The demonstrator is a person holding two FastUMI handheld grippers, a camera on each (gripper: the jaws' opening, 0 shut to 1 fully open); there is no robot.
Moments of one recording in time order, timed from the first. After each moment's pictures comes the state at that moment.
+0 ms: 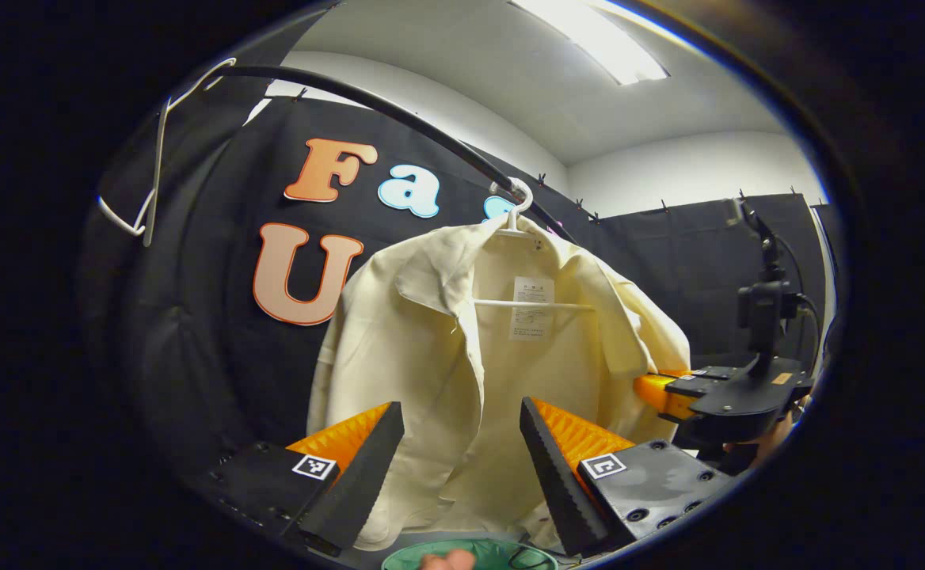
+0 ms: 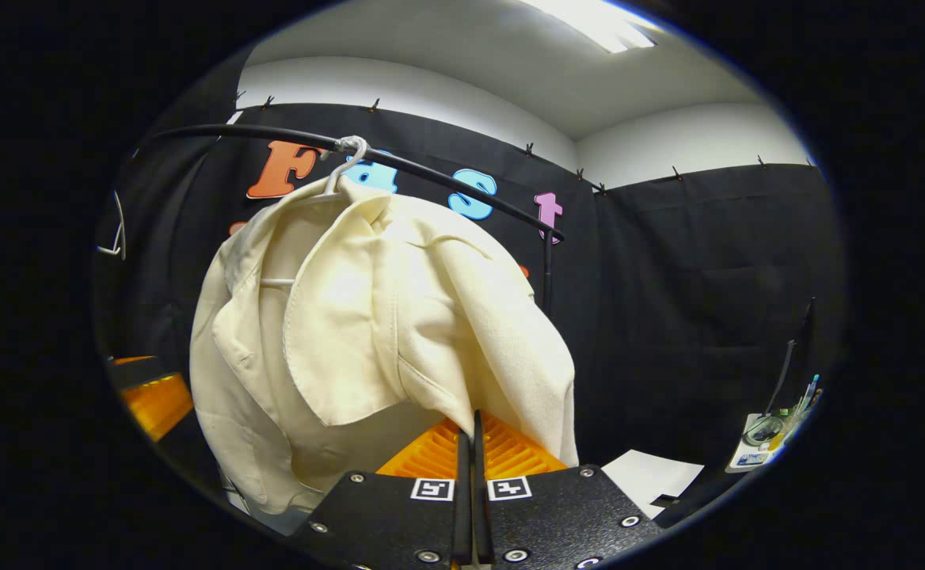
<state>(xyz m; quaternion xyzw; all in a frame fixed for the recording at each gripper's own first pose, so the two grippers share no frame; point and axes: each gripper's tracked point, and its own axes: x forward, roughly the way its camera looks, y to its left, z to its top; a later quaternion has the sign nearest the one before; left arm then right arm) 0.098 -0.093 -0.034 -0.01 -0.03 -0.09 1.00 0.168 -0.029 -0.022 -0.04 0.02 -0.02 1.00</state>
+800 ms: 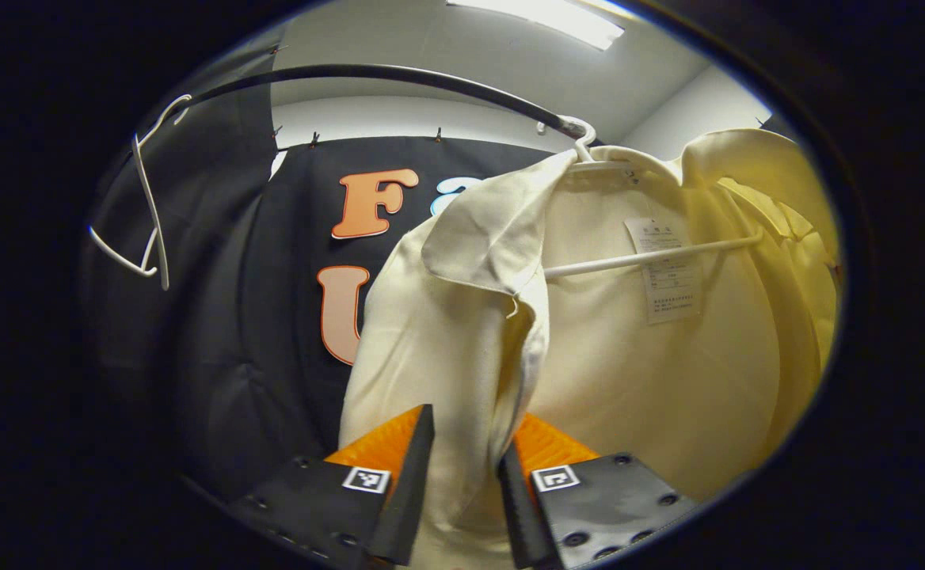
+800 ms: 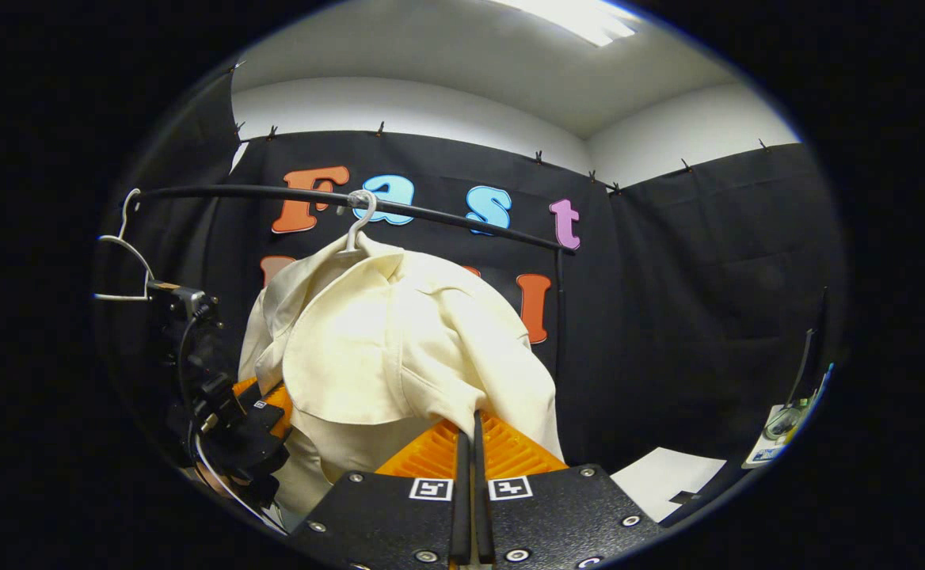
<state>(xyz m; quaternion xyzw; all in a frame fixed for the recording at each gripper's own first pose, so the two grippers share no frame) 0.206 -0.022 -0.054 0.10 -0.06 0.07 0.99 0.117 -0.025 0.025 0.00 0.01 0.04 1.00</state>
